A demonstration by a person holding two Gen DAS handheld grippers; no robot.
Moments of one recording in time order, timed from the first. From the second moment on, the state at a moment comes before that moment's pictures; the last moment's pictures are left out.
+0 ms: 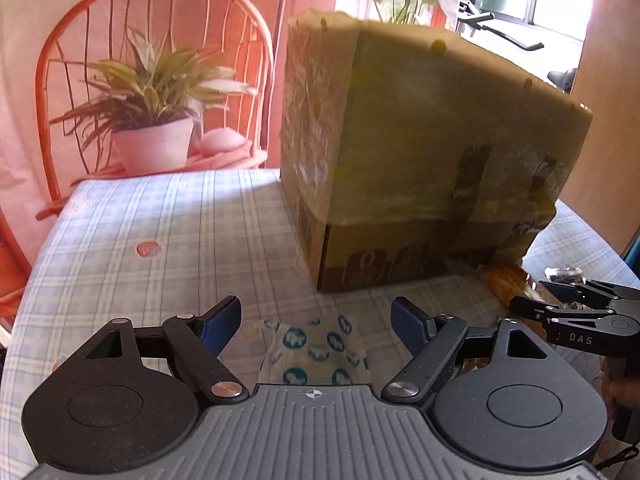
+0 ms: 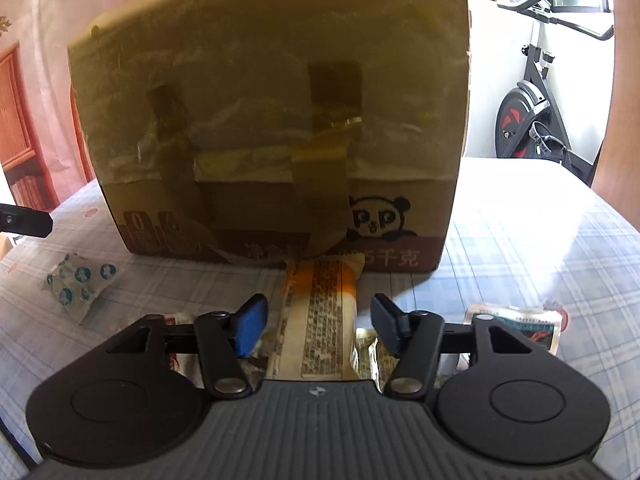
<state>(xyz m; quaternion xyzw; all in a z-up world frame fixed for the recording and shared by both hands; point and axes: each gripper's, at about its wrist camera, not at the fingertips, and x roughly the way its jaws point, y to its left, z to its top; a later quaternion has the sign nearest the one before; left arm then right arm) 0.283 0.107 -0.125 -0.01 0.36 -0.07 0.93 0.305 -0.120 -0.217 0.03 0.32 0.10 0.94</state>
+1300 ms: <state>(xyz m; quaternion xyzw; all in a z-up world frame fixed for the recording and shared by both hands) 0.280 0.108 -0.178 -0.07 0.39 -0.05 0.91 0.305 -0.125 -0.223 0.04 0.31 0.12 0.94</state>
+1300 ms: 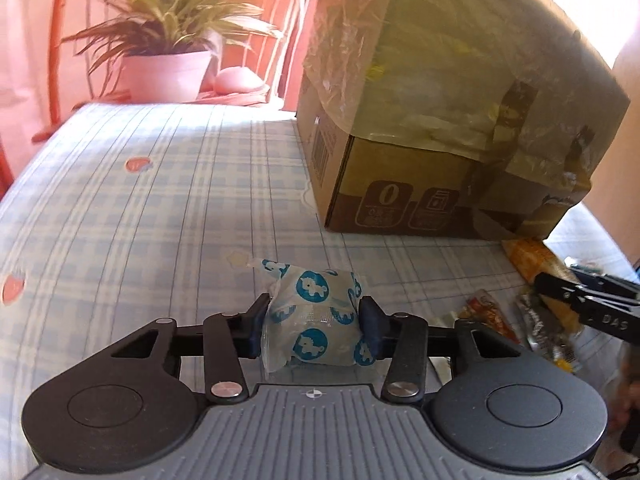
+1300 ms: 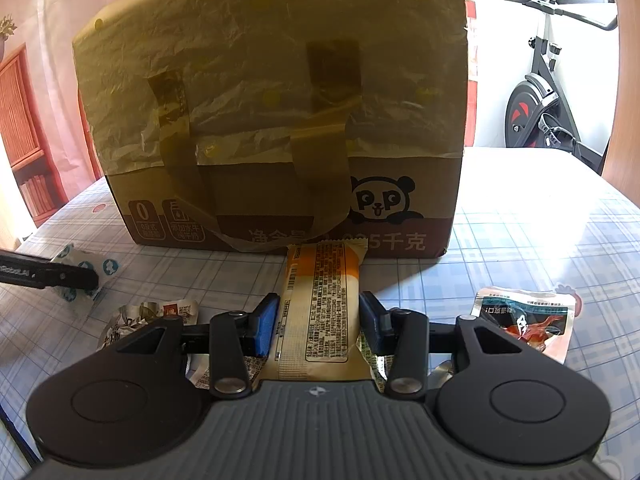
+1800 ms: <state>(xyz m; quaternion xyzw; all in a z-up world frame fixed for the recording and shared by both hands) 0.262 0.101 -0.178 -0.07 0.39 -0.05 0.92 0.307 -0.125 -0.225 0.05 0.32 0.12 0.94</state>
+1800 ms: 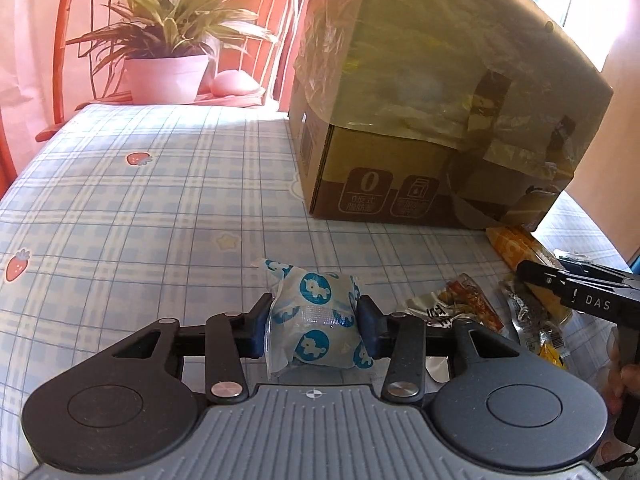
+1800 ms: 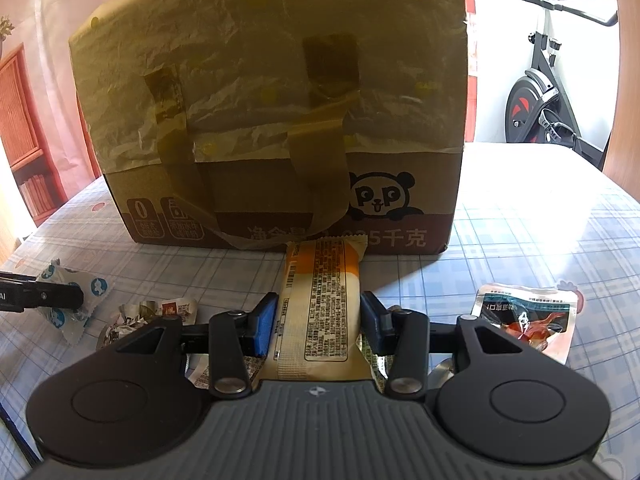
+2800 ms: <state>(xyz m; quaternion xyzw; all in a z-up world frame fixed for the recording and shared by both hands) 0.253 0.107 -0.150 -0.11 0.34 -0.08 0.93 0.291 -0.133 -0.200 0.05 0.33 0.11 0.94</state>
